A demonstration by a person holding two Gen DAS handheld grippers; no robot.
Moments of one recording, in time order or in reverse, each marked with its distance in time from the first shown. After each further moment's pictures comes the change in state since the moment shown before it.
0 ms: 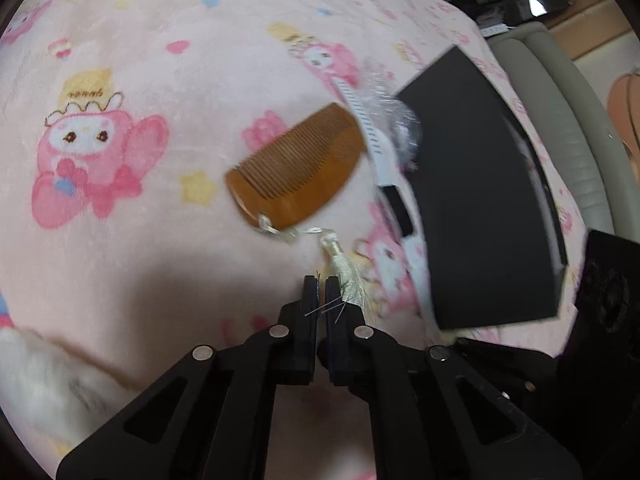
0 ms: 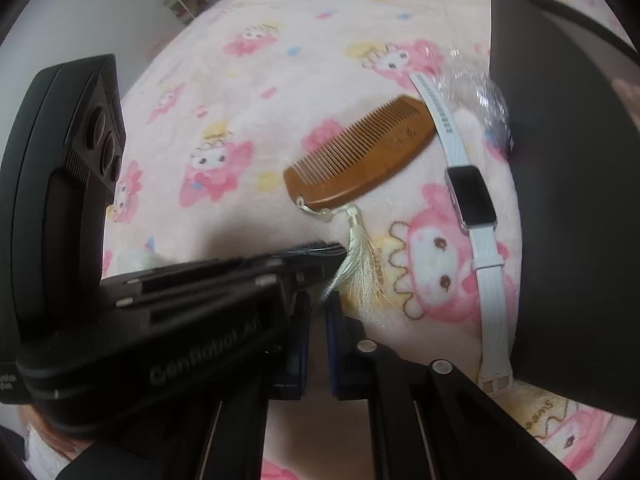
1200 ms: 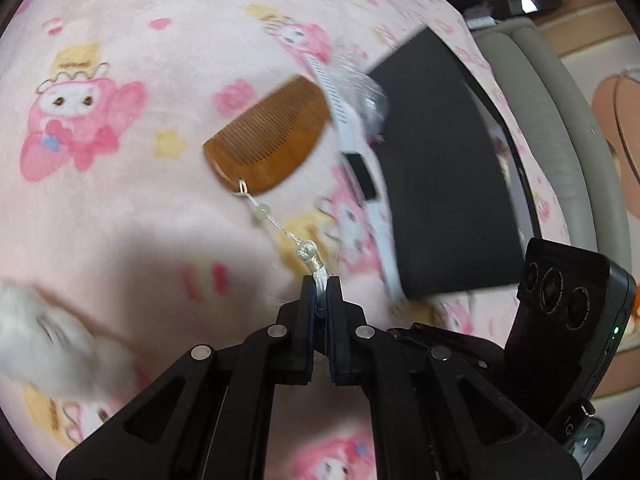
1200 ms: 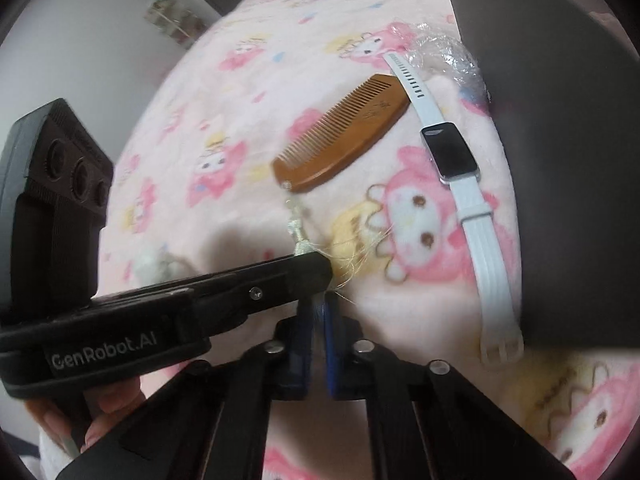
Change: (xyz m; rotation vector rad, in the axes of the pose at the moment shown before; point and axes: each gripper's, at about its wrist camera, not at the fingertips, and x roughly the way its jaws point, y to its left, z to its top) left arm -0.011 -0.021 -0.025 0.010 0.068 -0.085; right arm -0.009 -0.029 -0.029 0.085 -0.059 0.137
